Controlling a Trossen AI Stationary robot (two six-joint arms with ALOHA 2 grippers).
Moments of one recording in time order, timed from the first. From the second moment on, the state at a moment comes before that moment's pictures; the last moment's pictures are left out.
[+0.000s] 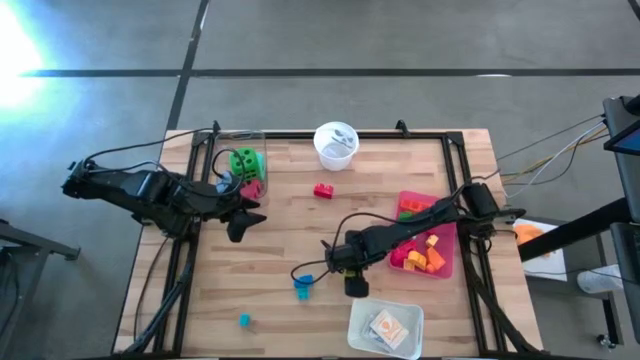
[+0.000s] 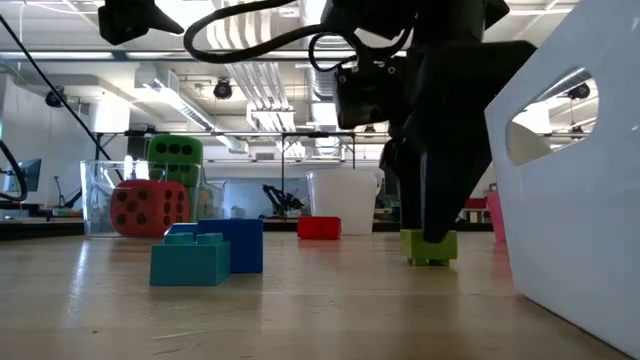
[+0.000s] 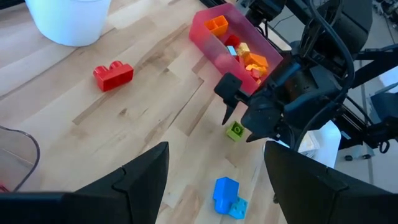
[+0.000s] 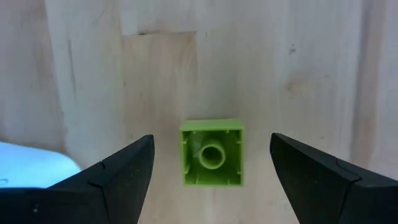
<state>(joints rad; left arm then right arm) -0.24 0.91 0.99 -0.73 -0.29 -0.81 0.28 2.00 1.36 -0.70 -0.06 0.37</state>
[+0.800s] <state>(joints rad) -0.24 0.91 0.99 -0.73 -0.29 -0.82 0.28 2.00 1.33 -0.70 -0.05 0.37</state>
